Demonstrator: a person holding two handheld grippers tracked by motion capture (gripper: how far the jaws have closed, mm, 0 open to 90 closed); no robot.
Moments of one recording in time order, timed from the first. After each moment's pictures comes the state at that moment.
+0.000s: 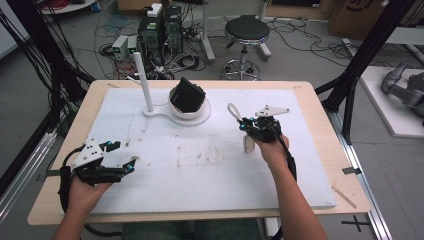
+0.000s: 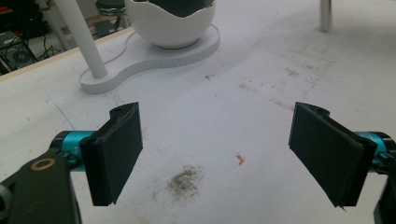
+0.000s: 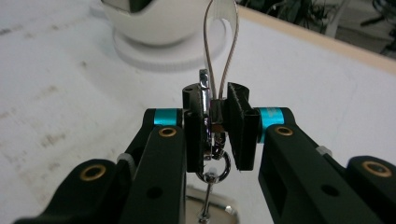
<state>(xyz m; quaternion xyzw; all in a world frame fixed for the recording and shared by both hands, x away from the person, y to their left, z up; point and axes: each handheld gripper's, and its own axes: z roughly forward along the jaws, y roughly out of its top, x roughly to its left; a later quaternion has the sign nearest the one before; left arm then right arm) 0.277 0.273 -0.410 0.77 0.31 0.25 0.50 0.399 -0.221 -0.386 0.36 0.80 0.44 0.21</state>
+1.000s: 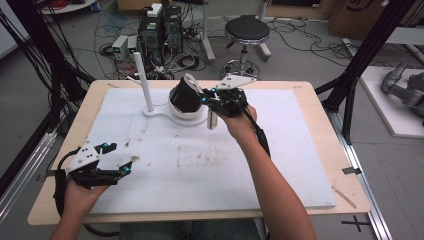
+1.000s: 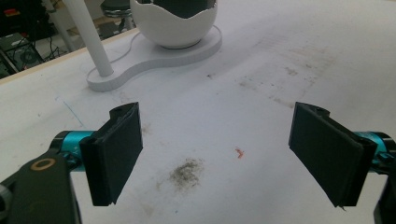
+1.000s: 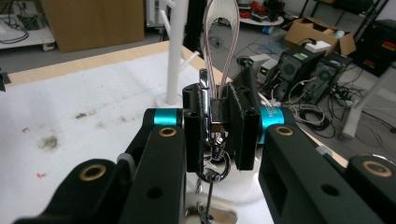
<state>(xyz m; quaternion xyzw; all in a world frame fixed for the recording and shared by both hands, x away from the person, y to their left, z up) 0.266 0.280 -0.407 0.77 0.31 0.25 0.50 0.412 -0.111 -0.296 0.24 0.80 0.50 0.23</state>
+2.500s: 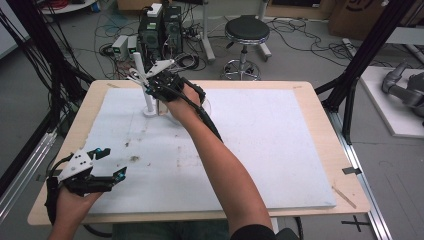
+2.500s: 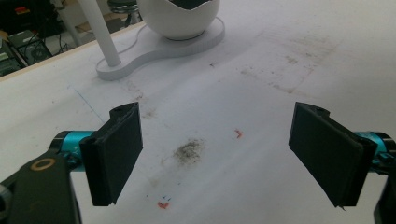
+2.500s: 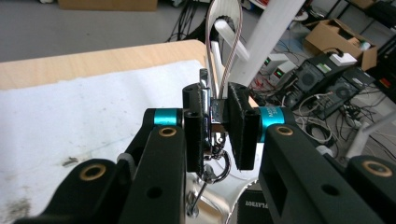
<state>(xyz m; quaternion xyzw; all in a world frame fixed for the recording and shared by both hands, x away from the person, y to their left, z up) 0.250 0.288 -0.407 0.77 0.32 0.26 0.49 0.457 0.045 -0.290 0.17 0.85 0.43 0.25</state>
